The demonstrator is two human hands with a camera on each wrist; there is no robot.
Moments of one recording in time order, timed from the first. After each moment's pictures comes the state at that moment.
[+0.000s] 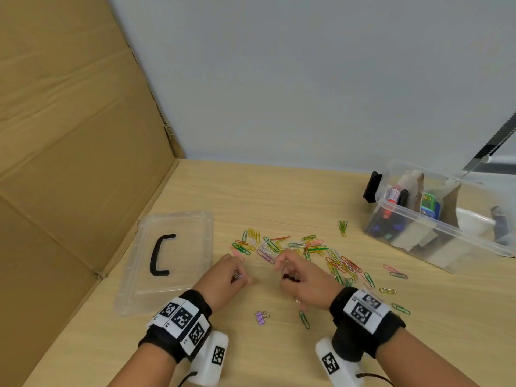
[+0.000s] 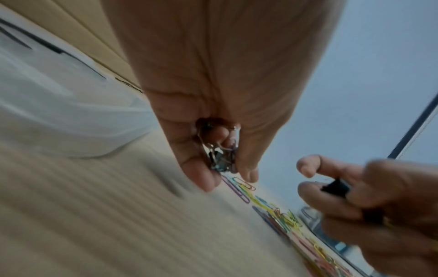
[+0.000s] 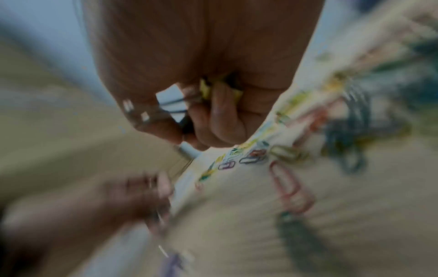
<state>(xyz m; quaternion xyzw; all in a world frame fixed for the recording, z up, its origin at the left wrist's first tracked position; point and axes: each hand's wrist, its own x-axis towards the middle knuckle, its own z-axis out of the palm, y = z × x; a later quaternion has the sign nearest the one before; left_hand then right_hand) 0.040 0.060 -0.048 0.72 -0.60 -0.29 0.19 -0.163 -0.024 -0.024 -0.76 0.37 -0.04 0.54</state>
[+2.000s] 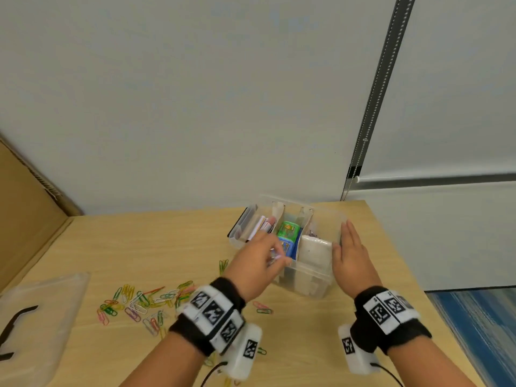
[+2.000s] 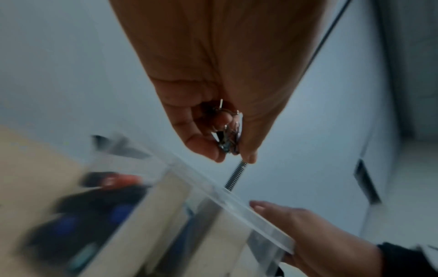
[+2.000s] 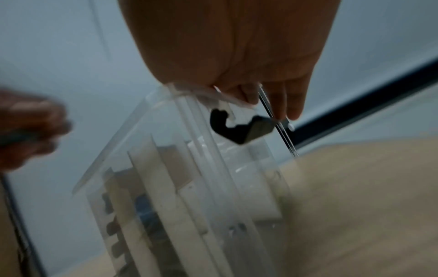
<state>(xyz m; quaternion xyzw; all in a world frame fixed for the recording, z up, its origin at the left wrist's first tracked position) -0.261 -0.112 0.067 0.61 -0.70 -0.23 0.28 -0.468 -0.193 0.001 -0.73 0.62 -0.21 0.19</state>
